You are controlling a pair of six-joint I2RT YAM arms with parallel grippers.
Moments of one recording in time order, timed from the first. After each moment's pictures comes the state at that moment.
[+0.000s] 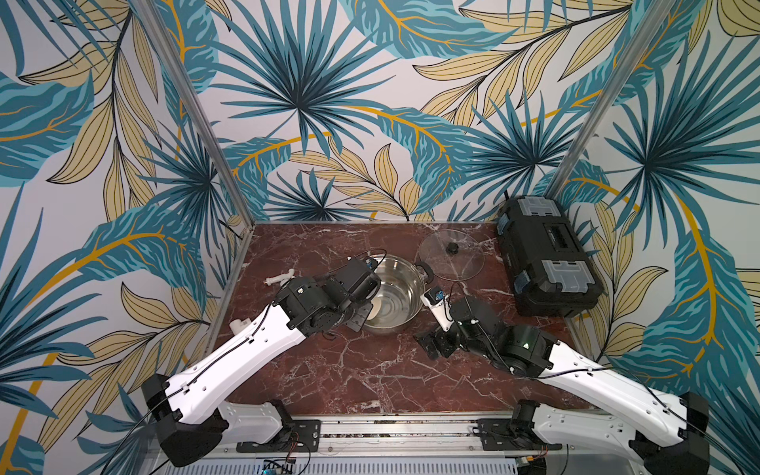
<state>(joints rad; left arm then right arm) -0.85 1.30 1.47 -1.23 -0.34 -0.26 0.93 1.03 0.95 -0.63 0.20 0.16</state>
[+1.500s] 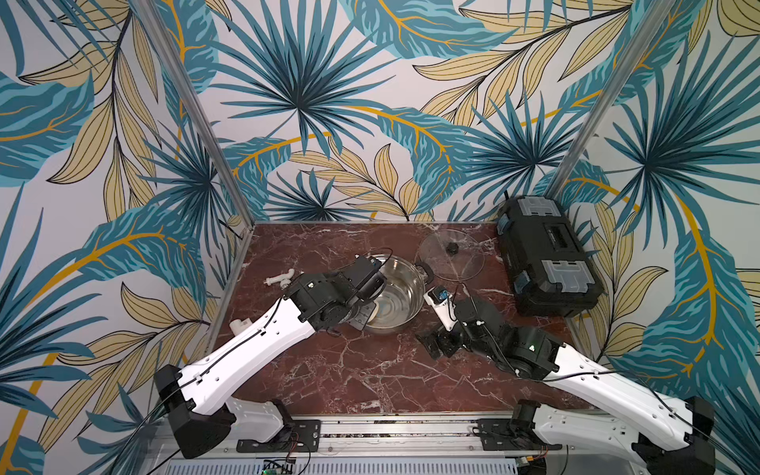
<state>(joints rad) -0.85 1.36 1.50 -1.27 -0.35 -0.26 0.93 1.00 0.94 -0.63 0.21 0.16</state>
